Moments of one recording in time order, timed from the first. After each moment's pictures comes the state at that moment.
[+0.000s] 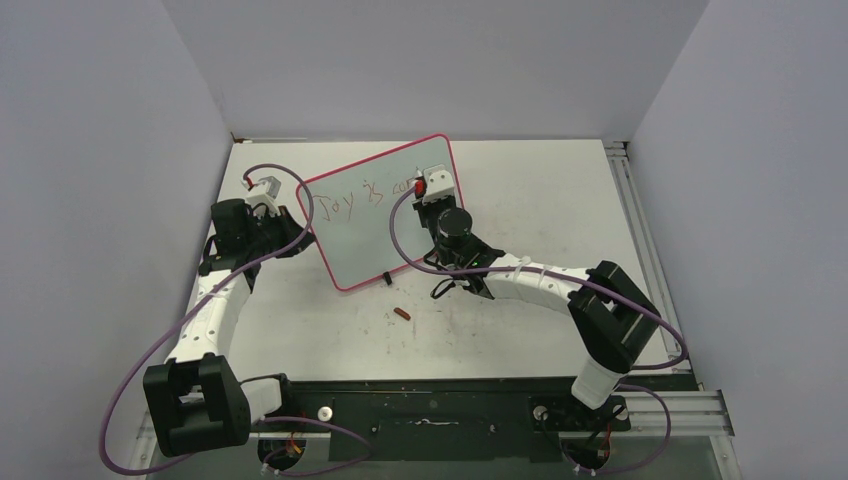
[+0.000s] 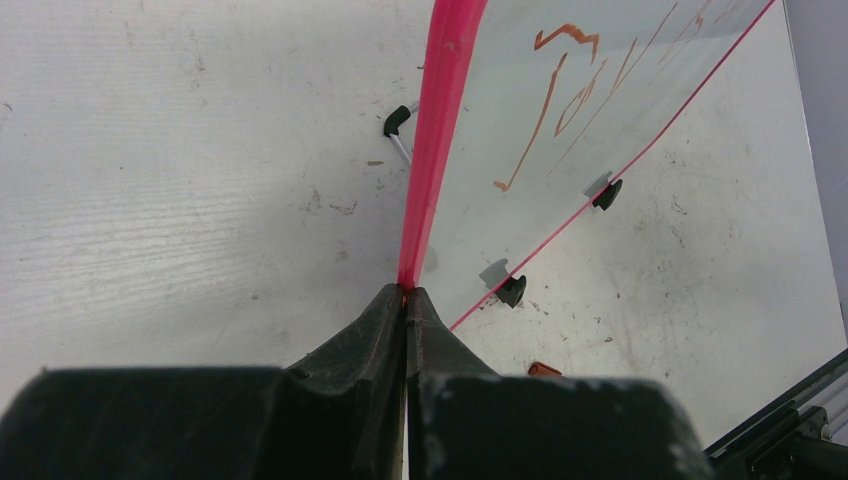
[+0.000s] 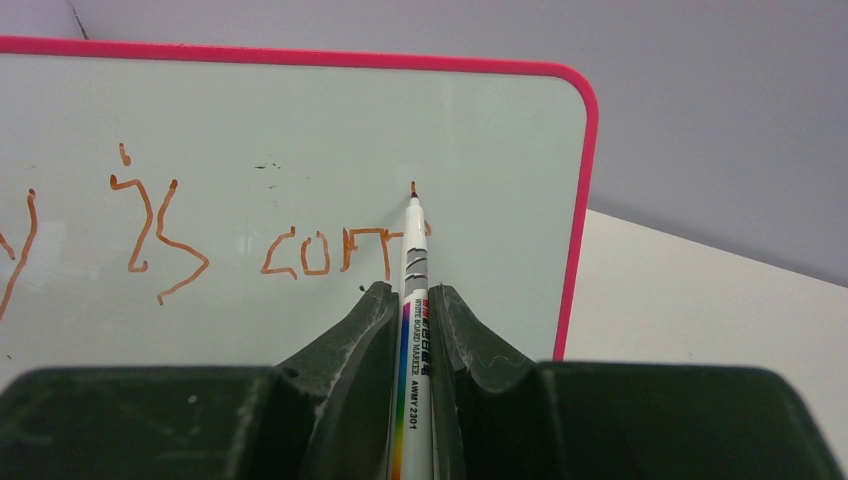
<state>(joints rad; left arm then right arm) 0.14 1.19 0.80 -0.23 0.56 -0.23 0.84 1.69 1.03 0.69 0.53 -0.15</state>
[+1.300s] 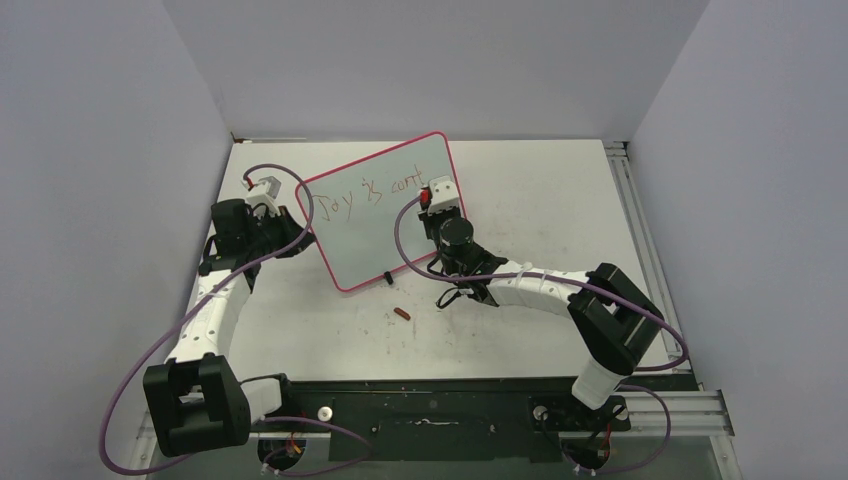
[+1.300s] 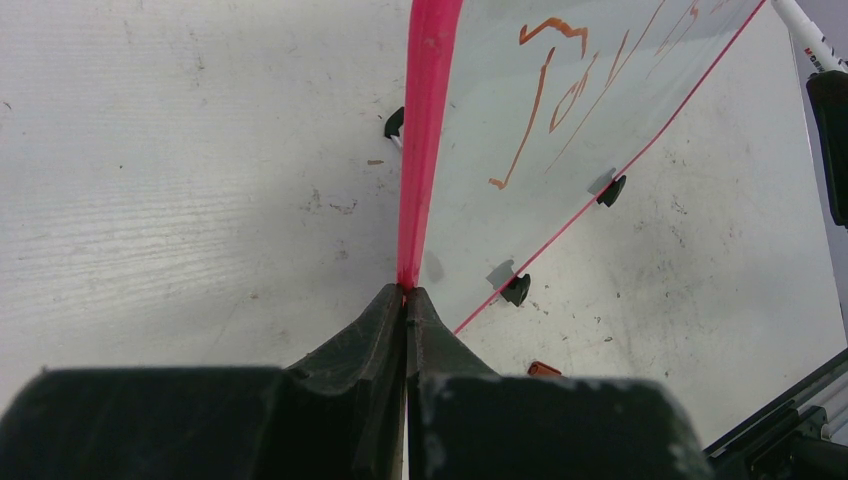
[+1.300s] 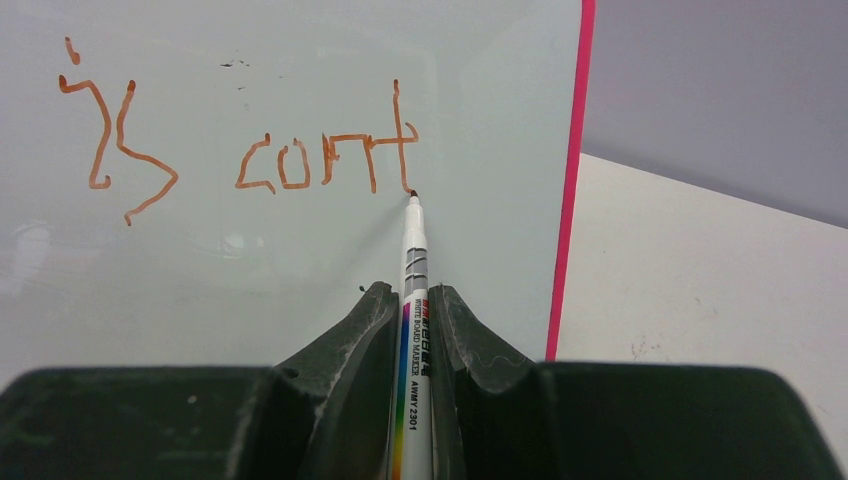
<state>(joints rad) 0.14 1.19 0.80 -0.23 0.56 -0.23 0.84 1.67 0.95 0.68 0.55 -0.09</state>
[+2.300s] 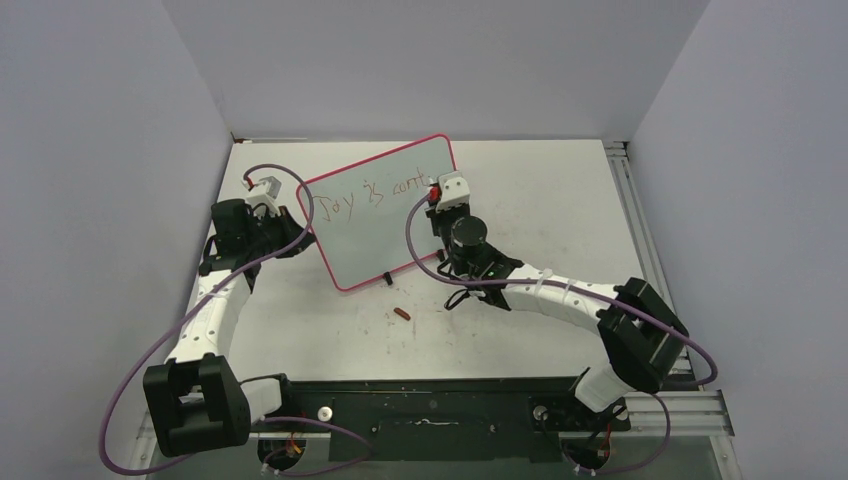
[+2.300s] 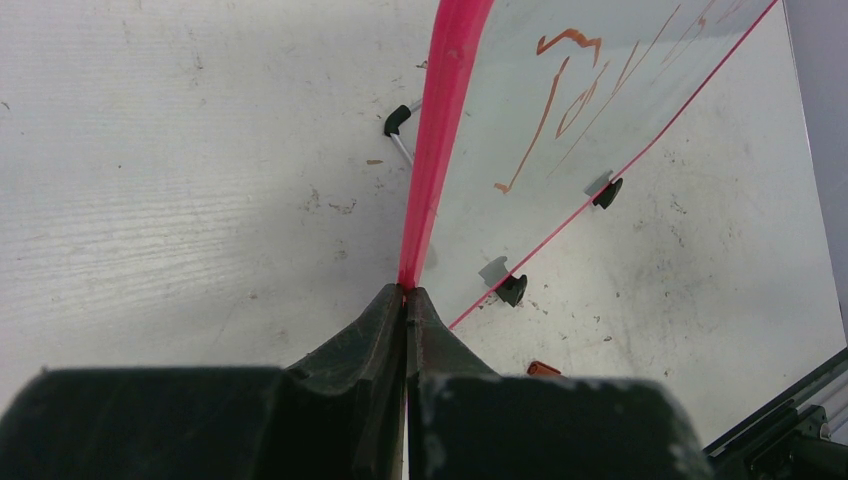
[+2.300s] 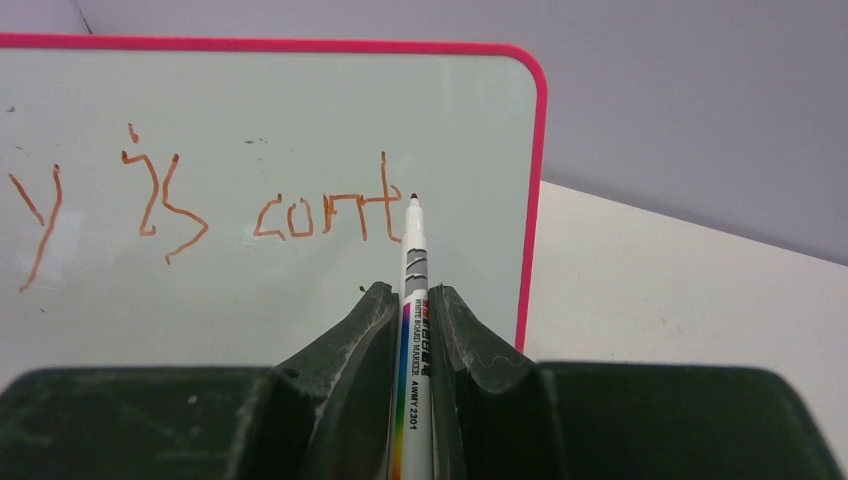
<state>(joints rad) 0.14 1.19 0.80 -0.23 0.56 -0.23 0.85 1.55 0.93 0.61 0.57 -0.12</state>
